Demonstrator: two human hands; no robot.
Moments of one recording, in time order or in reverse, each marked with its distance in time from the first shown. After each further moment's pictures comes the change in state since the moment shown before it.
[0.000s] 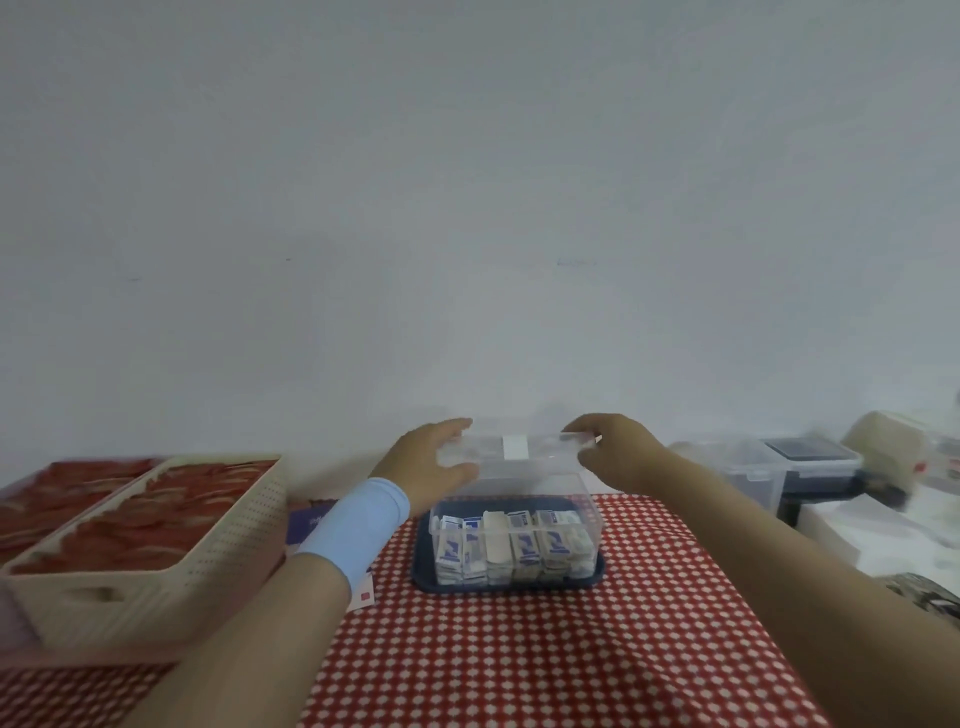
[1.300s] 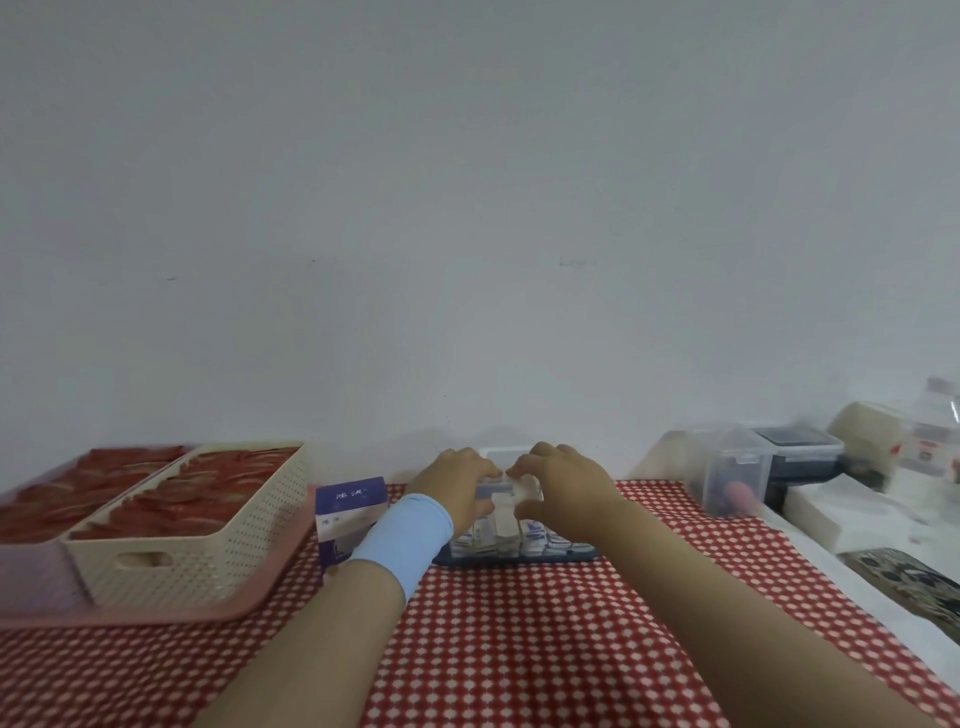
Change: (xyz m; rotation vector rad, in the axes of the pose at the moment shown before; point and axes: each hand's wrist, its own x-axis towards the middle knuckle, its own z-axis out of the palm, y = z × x) left_hand -0.043 0.018 0.027 0.413 -0.080 0.084; right_hand -0.050 -0.047 0.064 -0.353 0.000 -0.261
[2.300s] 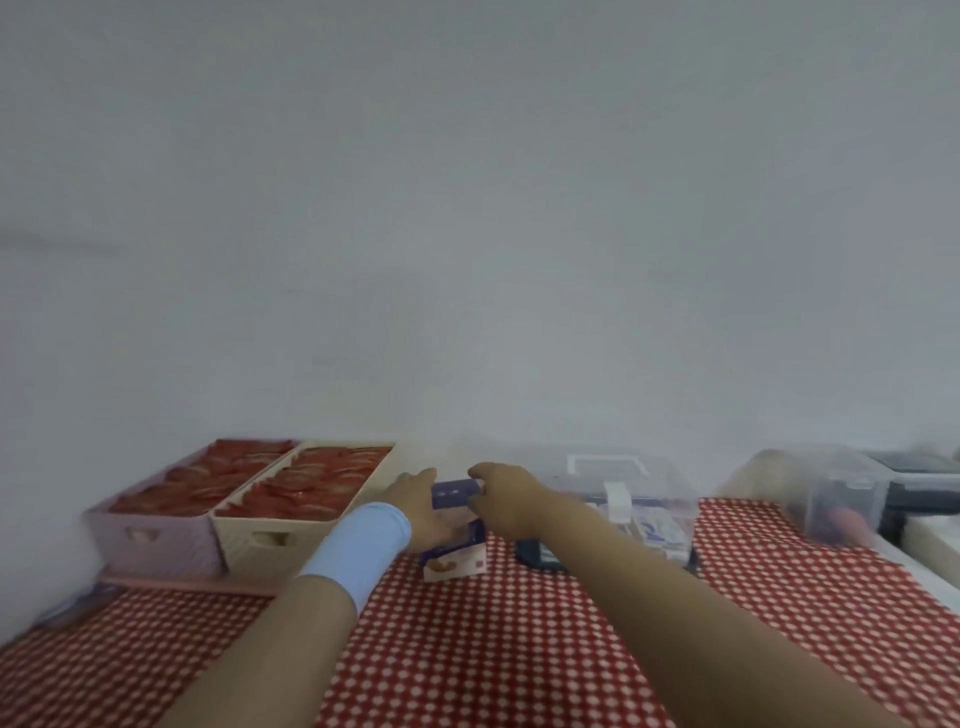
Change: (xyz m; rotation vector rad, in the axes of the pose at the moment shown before) left_hand -0.069 -0.113 -0.054 0.028 -0.244 -0.480; right_hand 0.055 -0.155 0.017 0.336 -0.293 0.013
